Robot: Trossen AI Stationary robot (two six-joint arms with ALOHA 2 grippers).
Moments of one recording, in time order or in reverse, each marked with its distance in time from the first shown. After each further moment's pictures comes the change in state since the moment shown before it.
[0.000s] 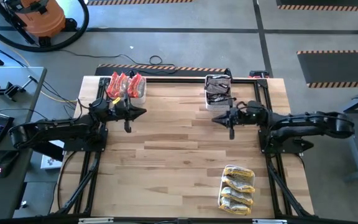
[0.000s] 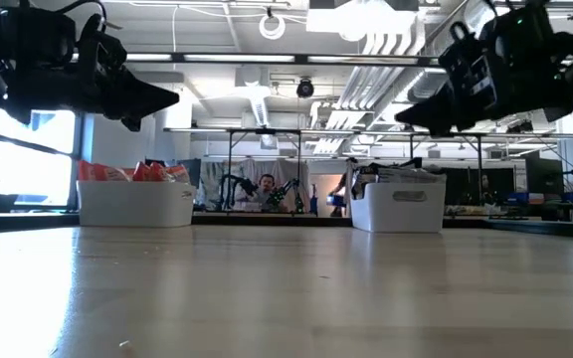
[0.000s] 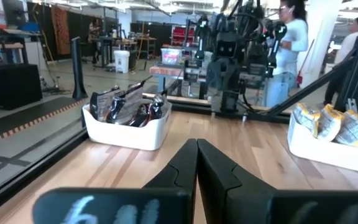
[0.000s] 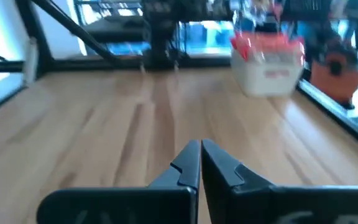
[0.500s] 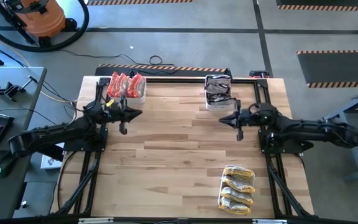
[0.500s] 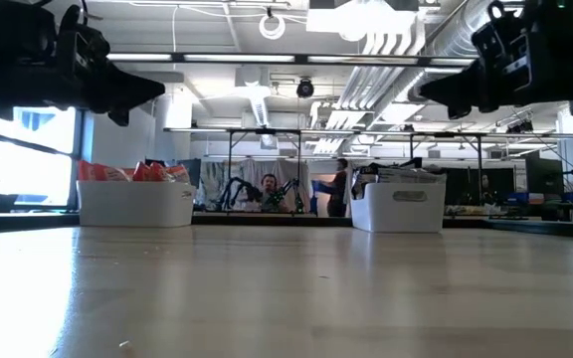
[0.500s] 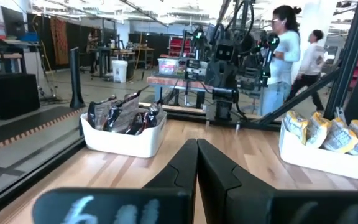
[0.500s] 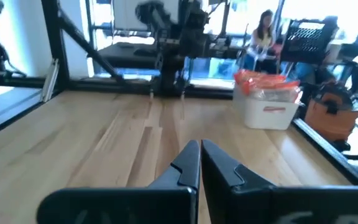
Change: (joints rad) left arm 0.000 -0.241 -0.039 -0.150 0.008 -0.019; right arm -0.002 -0.305 -0.065 -0.110 -0.030 -0.038
